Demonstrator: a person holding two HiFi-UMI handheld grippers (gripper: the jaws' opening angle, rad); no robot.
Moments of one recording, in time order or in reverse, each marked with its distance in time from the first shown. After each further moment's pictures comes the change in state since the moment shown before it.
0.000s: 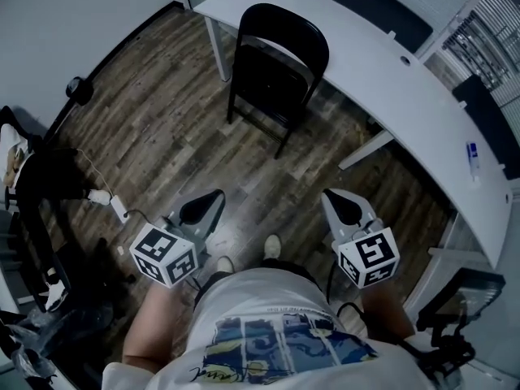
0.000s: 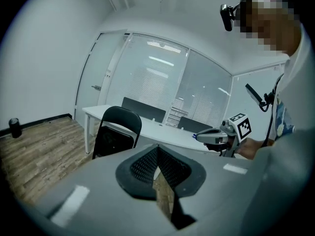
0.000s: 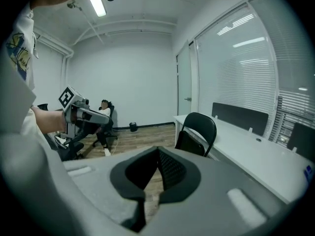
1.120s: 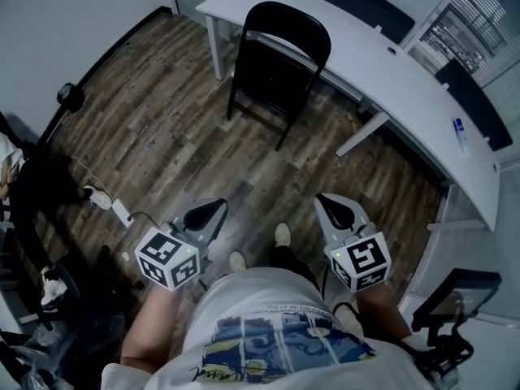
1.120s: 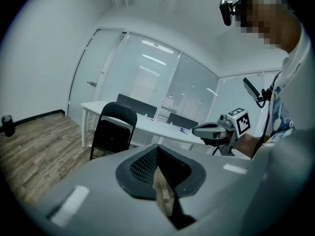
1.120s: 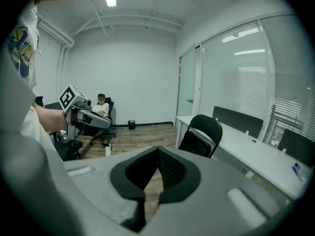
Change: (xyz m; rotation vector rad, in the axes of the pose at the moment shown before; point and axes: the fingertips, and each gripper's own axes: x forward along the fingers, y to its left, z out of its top) left arm -0.148 0.025 -0.050 0.010 0.025 -0.149; right arm -0.021 0.181 0.013 -0.043 0.016 -0.107
